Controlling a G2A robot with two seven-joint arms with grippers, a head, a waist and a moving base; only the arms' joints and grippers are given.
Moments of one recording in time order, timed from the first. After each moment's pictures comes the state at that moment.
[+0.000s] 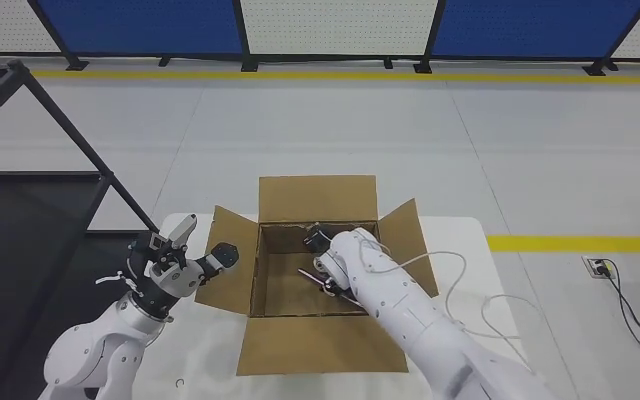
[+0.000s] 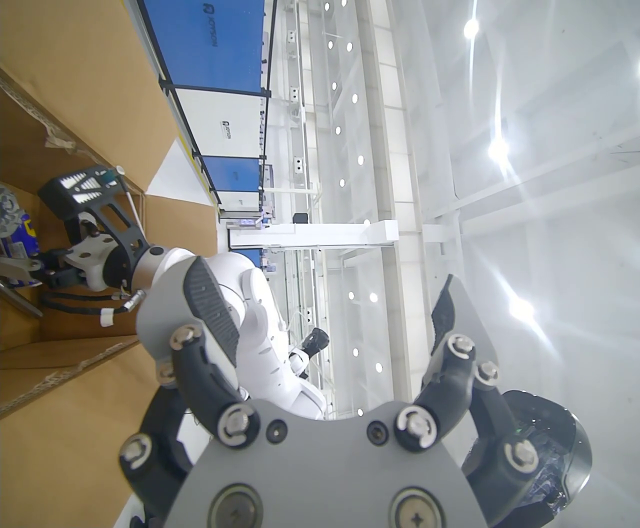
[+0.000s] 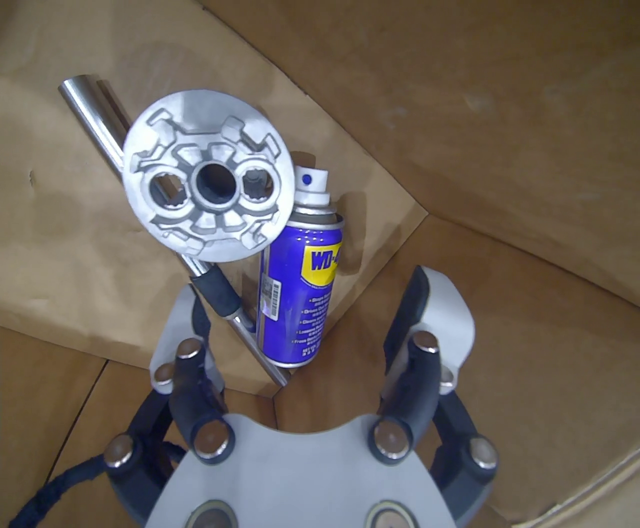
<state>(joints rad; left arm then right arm) 1.15 -1.13 -1.62 -1.79 -0.72 0.09 -0.65 -0.12 -1.76 0.50 -0.41 -1.01 0.00 1.03</state>
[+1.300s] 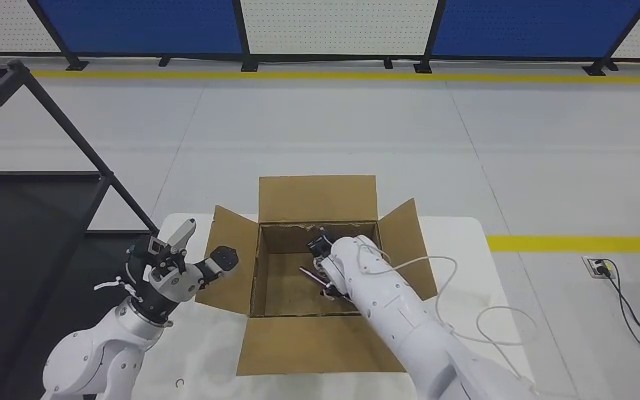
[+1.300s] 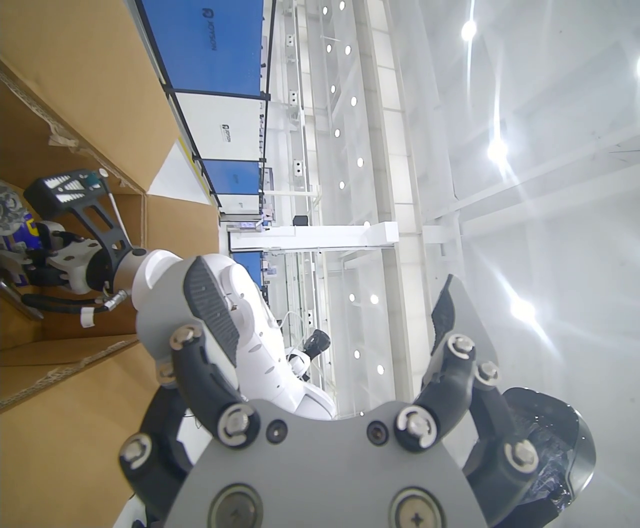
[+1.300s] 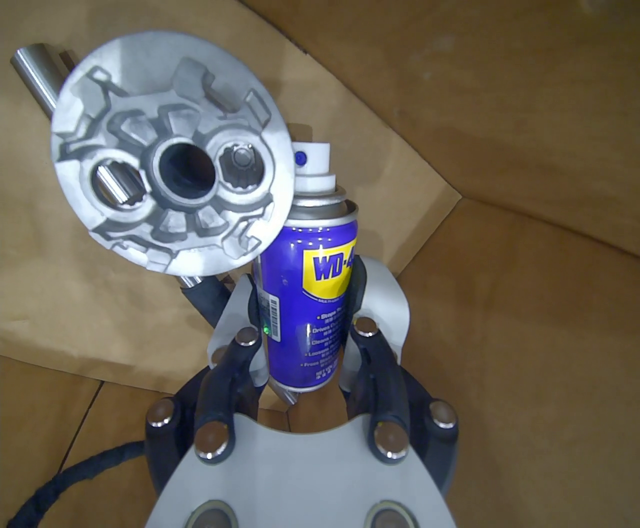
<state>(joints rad) 1.18 -1.12 -1.62 -1.81 -0.72 0.07 -0.63 -0.10 -1.84 0.53 -0.21 -1.01 0.00 0.94</state>
